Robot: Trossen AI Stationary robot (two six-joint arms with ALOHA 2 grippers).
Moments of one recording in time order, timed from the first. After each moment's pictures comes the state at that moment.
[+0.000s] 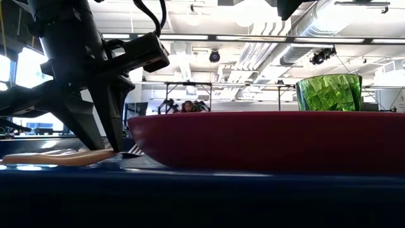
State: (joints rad) left arm -0.48 1.79 1.00 -0.40 -0.19 -1.96; right arm 0.11 1.56 1.78 -1.49 0.23 0.92
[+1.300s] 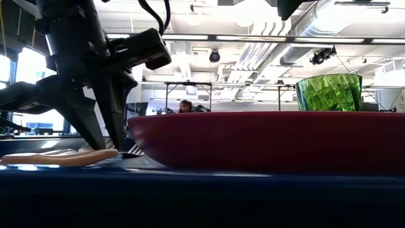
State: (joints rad) left arm -0.45 1.78 1.00 -0.40 -0.13 -1.92; right arm 0.11 1.56 1.78 -1.49 0.23 0.89
